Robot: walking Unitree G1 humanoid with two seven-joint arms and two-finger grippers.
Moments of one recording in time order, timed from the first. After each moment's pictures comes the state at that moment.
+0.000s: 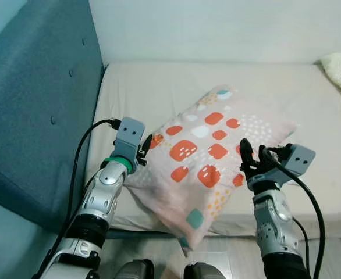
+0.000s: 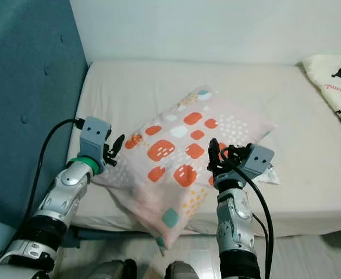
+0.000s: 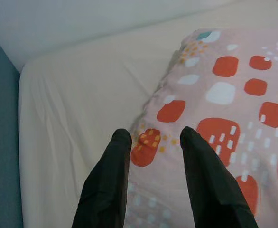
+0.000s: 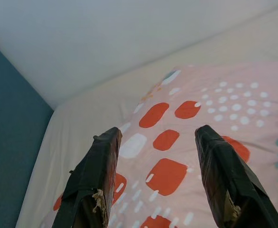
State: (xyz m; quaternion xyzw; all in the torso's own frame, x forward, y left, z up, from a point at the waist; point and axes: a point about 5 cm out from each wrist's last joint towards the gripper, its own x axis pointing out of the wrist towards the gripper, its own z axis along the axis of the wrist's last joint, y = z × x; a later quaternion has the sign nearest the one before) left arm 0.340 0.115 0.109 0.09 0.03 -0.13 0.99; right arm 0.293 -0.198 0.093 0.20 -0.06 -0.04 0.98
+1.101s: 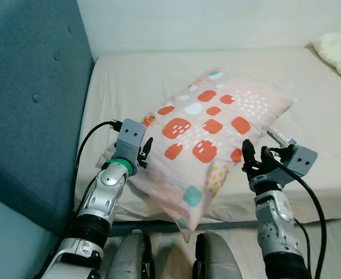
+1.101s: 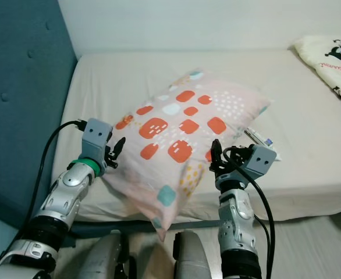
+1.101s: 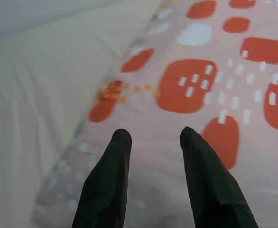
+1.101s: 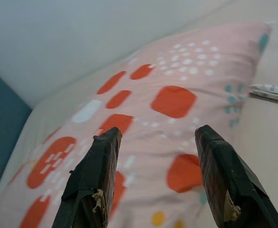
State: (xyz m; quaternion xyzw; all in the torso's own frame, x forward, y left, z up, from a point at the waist) left arm 0.342 0.112 0.103 0.09 0.06 -0.13 0.99; right arm 0.294 -0.201 0.090 0.21 -0.06 -0.05 0.97
